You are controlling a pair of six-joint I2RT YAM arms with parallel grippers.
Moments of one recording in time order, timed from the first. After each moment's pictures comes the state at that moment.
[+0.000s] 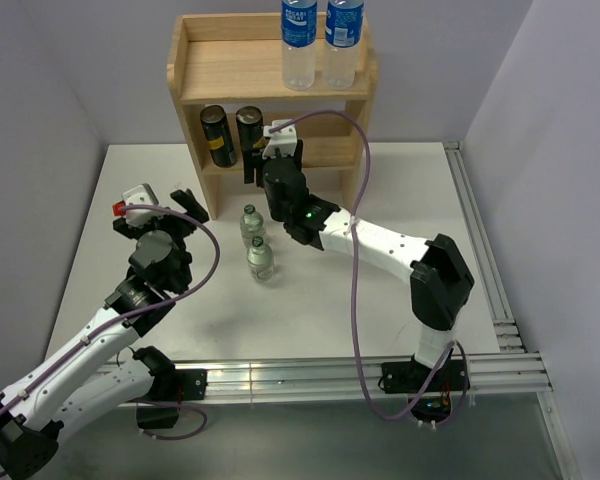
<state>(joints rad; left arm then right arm) -0.68 0.79 0.71 0.16 -0.98 -0.28 0.88 1.81 1.52 0.27 0.69 0.11</state>
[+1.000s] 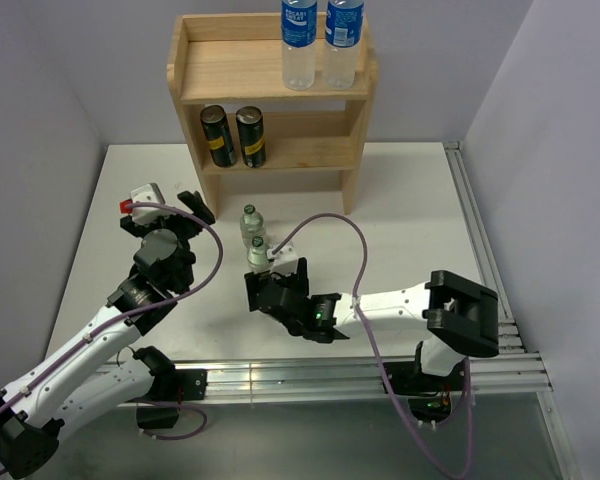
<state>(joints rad) -0.68 0.81 0.71 0.13 -0.93 -0.31 1.30 1.57 0.85 0.14 0.79 0.61</state>
